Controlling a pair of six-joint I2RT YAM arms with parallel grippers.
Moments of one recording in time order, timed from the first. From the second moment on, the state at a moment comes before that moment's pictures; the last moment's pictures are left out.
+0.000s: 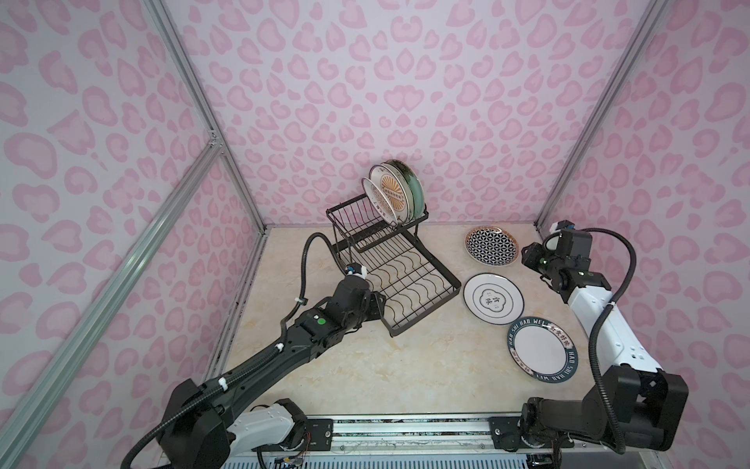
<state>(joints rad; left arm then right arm) -0.75 1.25 0.89 -0.30 -0.08 -0.74 -0.21 1.34 1.07 -0.37 -0.14 0.39</state>
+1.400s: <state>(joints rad) -0.96 2.11 1.48 -0.17 0.13 -0.86 -0.57 1.94 1.23 -0.44 -0.60 0.11</state>
